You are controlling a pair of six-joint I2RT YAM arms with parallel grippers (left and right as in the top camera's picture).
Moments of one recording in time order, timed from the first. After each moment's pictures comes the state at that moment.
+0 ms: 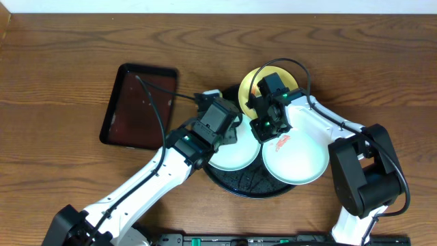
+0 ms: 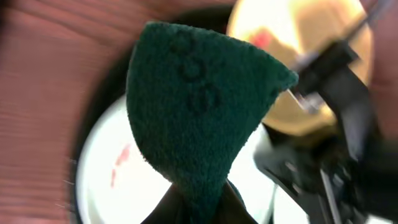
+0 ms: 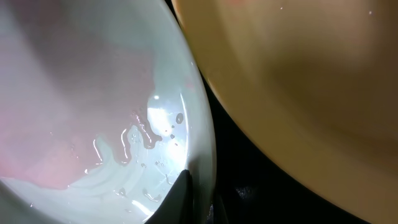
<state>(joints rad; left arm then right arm) -0.68 1.43 0.95 -0.47 -0.13 -0.78 0.44 1.94 1.21 -0.72 -0.25 0.02</state>
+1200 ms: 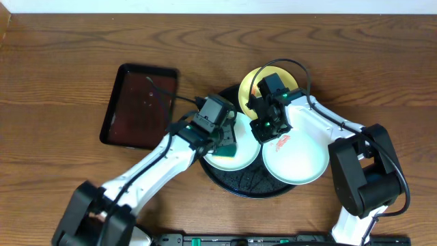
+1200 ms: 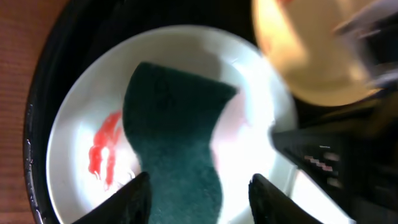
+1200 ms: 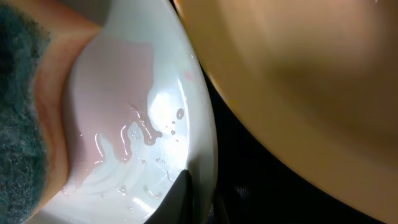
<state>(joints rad) -0.60 1.55 0.94 -0.47 0.05 -0.77 0.44 1.94 1.21 -0.73 -0.25 0.02</state>
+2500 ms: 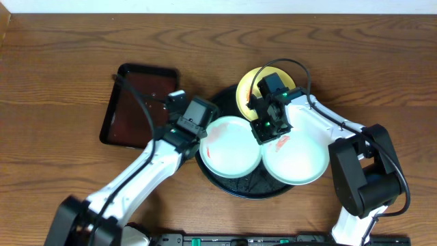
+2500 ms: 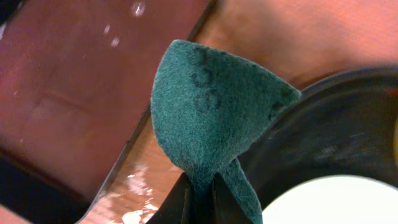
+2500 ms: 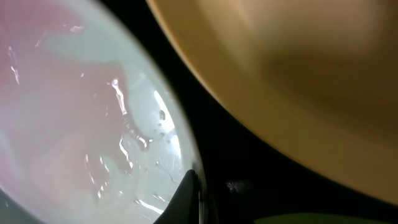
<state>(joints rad) -0.52 1.44 0.86 -0.49 -0.42 -0.76 0.44 1.94 1.22 -0.77 -0.25 0.04</state>
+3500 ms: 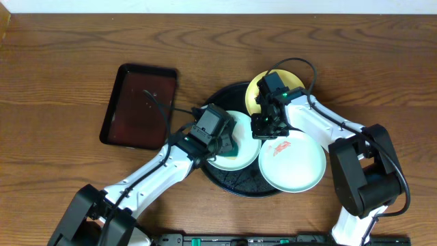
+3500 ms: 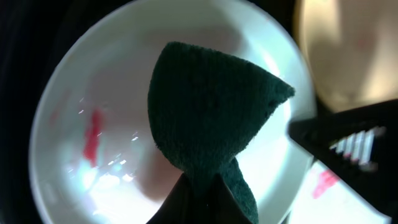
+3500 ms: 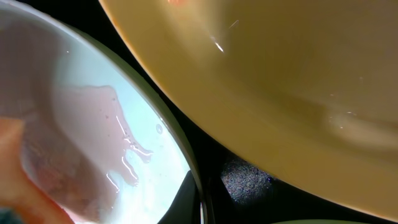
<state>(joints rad) -0.62 1.52 0.81 -0.32 0.05 -0.88 0.44 1.94 1.22 -0.73 -0.24 0.41</state>
